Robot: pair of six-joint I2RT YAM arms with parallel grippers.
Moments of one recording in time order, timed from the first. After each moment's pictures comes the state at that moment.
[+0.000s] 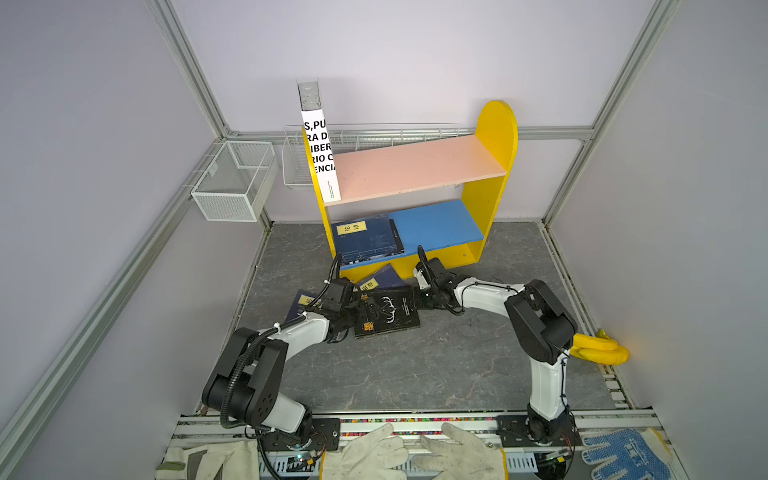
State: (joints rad) left arm -0.42 1.49 0.65 -0.05 0.23 -0.62; right arm 0.64 2.01 1.26 -0.24 -0.22 0.54
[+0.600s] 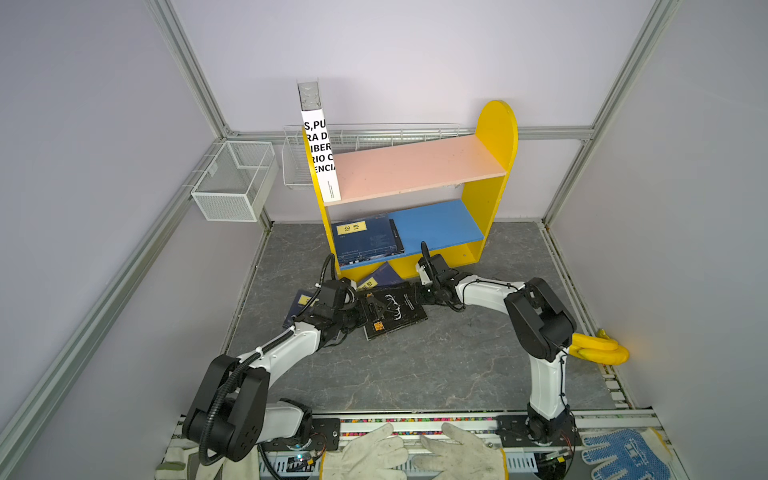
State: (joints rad) left arm -0.42 1.30 0.61 -0.06 0.42 -0.76; right arm 0.62 2.02 1.27 -0.21 -0.22 0.52
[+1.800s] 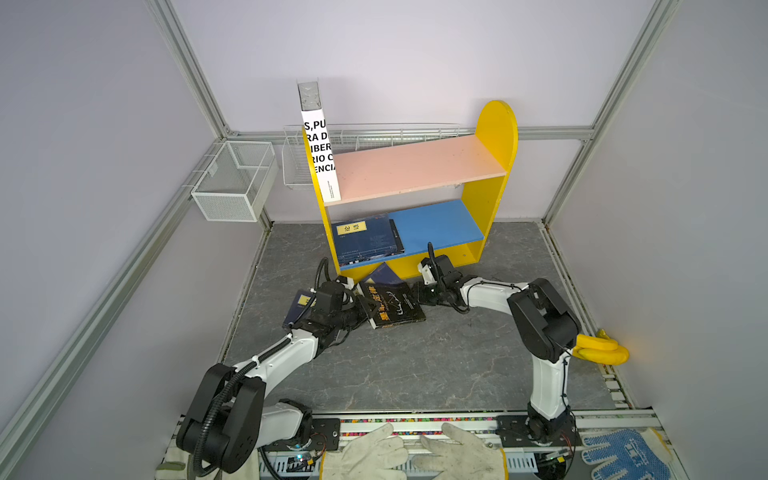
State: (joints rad) left arm -0.42 1.27 0.55 0.12 0.45 -0.93; right arm 0.59 1.97 1.19 -0.10 -0.35 0.60
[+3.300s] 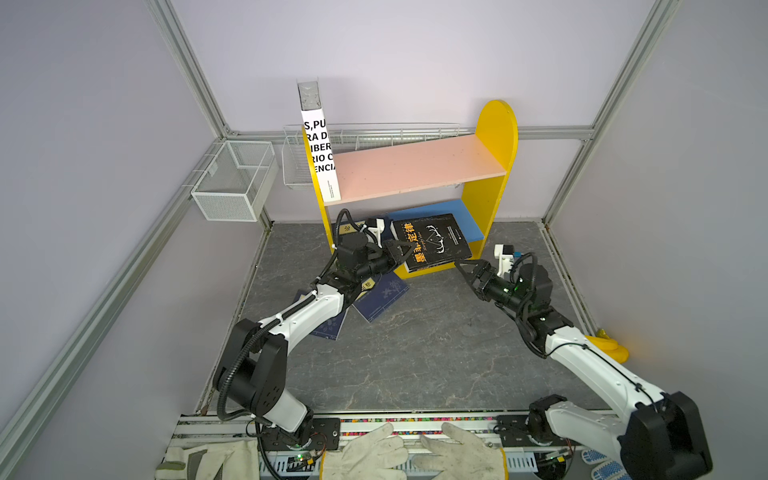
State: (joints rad) left arm -0.54 1.57 1.06 0.38 0.50 -1.06; right arm 0.34 1.16 0.67 0.31 -0.47 1.09
